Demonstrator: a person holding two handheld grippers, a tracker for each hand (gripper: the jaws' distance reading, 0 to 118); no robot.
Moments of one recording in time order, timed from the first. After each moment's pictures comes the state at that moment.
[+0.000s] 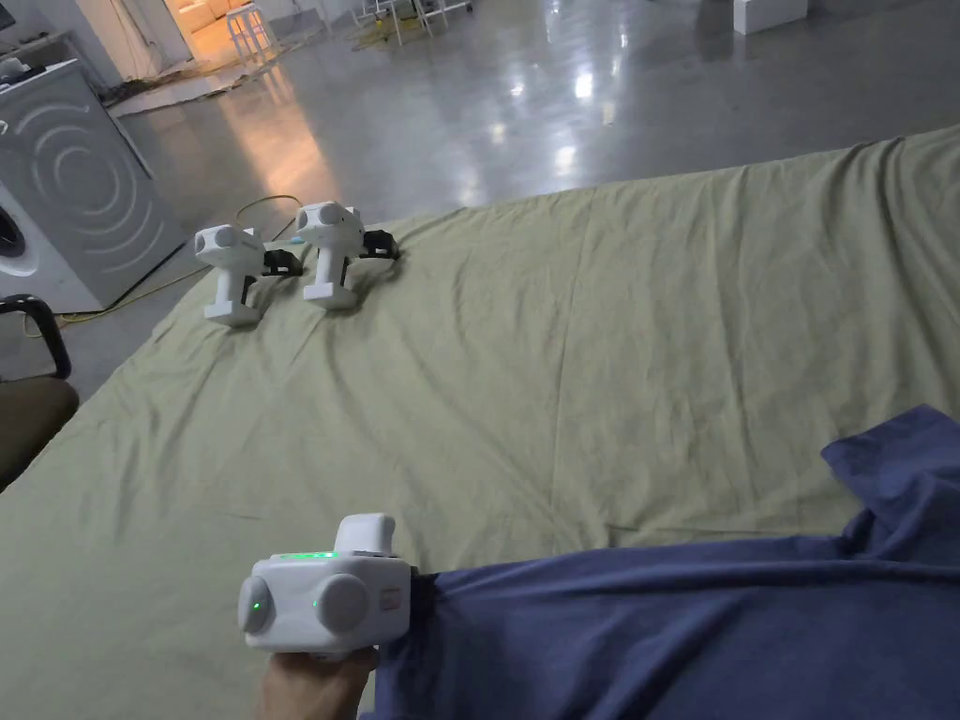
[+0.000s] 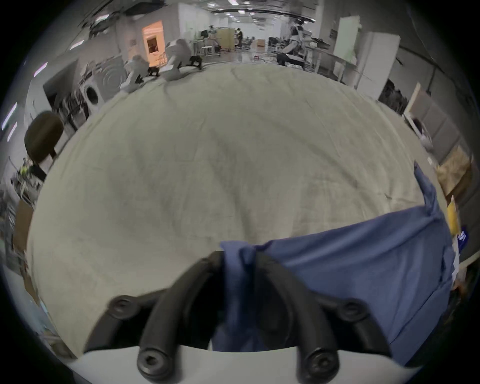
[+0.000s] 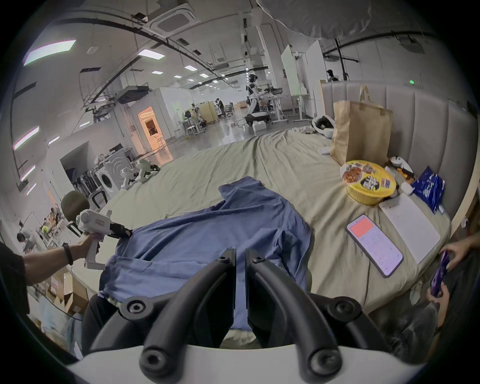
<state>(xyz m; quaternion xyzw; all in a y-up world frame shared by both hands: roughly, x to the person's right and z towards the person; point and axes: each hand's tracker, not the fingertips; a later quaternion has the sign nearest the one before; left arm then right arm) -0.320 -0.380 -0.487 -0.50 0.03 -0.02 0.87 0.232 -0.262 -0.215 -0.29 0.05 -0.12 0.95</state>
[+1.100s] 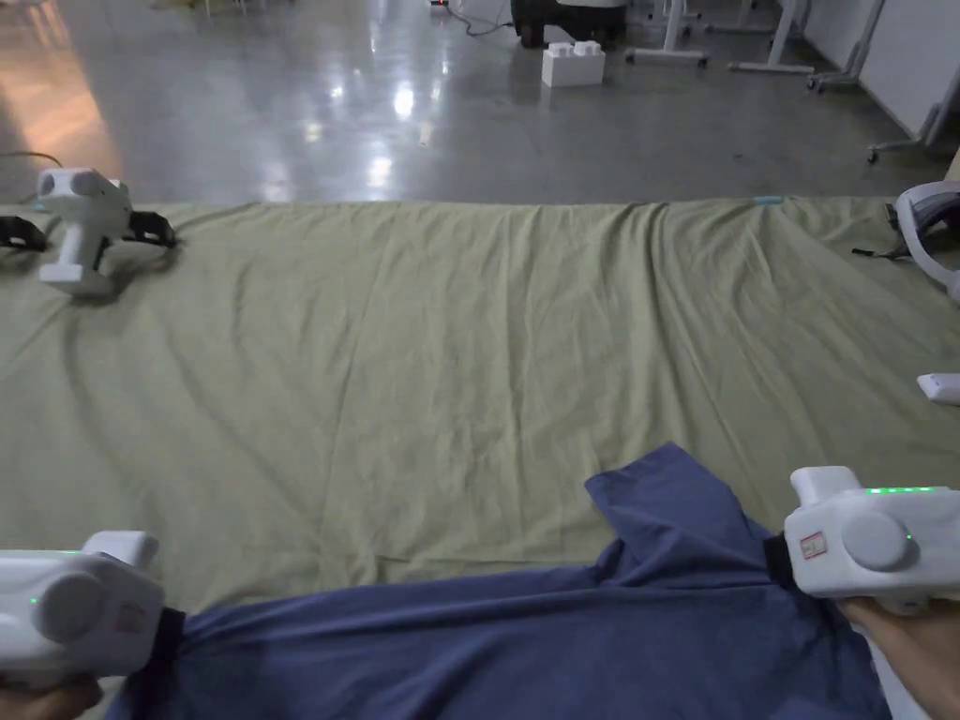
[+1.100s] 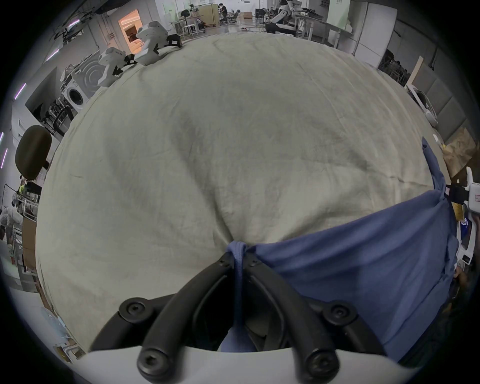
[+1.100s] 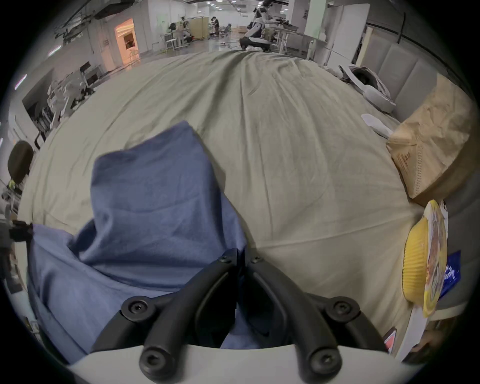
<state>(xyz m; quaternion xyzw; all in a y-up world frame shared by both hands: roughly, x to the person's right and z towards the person) -0.308 -0.366 -0.510 -0.57 0.00 -0.02 0.82 0.254 -0.371 -0.563 -0.51 0.00 0.02 0.86</state>
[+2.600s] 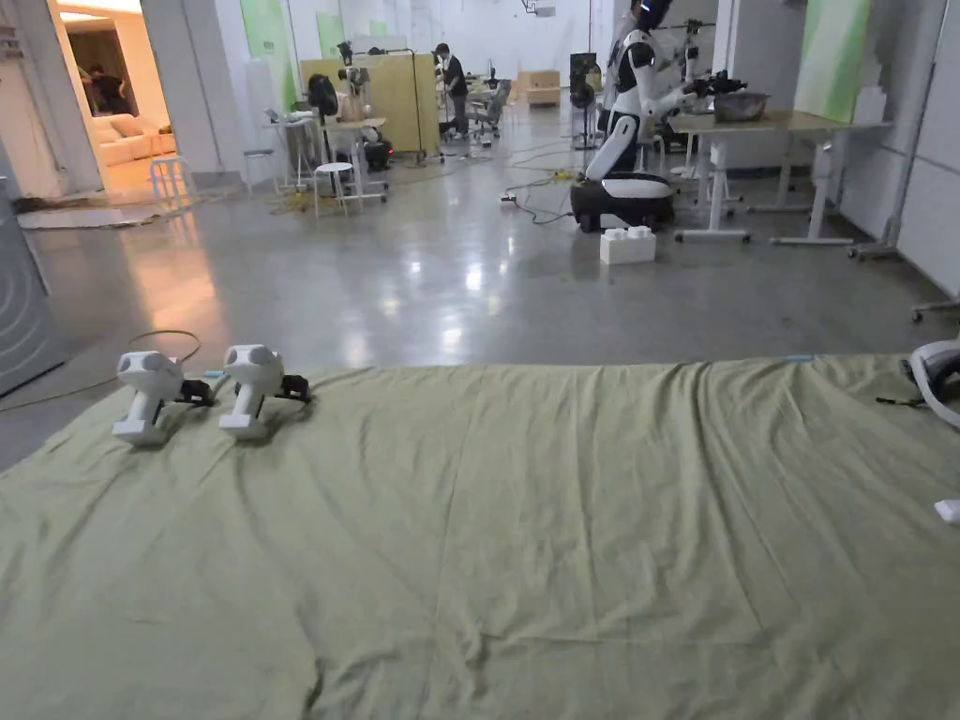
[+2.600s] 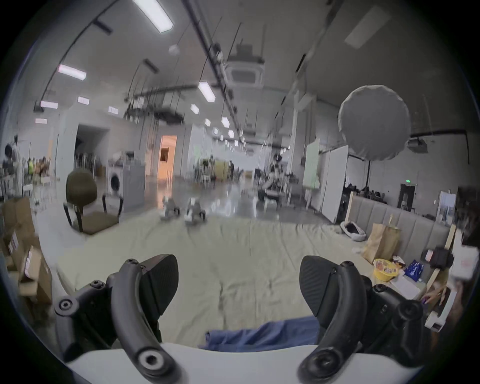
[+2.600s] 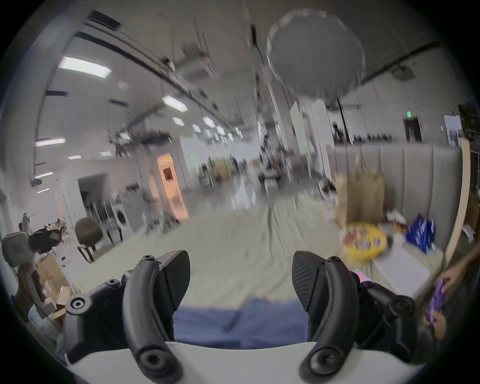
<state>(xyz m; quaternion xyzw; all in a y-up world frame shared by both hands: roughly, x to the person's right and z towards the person) -0.267 -0.152 -0.092 -0.04 0.01 0.03 1.00 0.198 -0.169 -0.123 -0.03 0.08 -0.10 0.99</state>
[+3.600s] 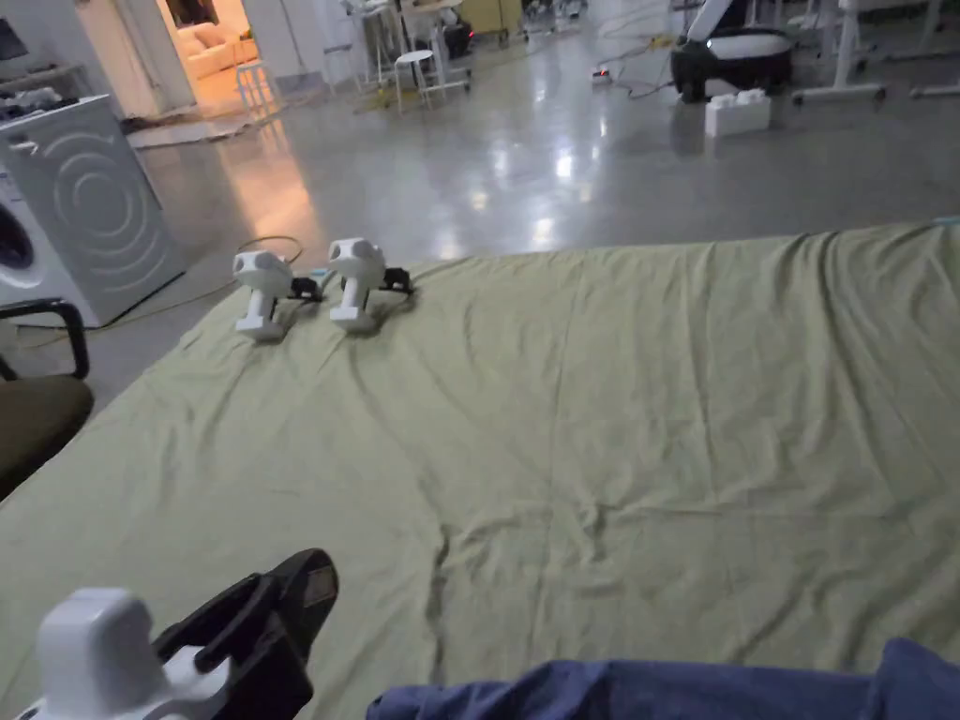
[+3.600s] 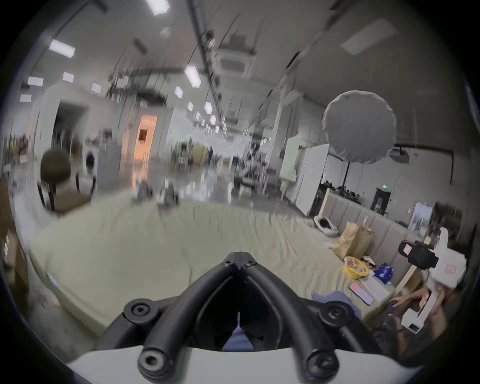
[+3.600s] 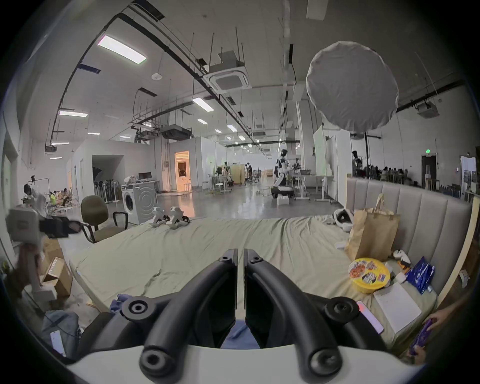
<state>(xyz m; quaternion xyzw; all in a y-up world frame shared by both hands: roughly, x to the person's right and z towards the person) -0.306 -0.183 -0.146 -0.16 -0.08 0.14 0.97 0.145 -0.138 -0.114 -0.07 0.11 -0.02 0.99</state>
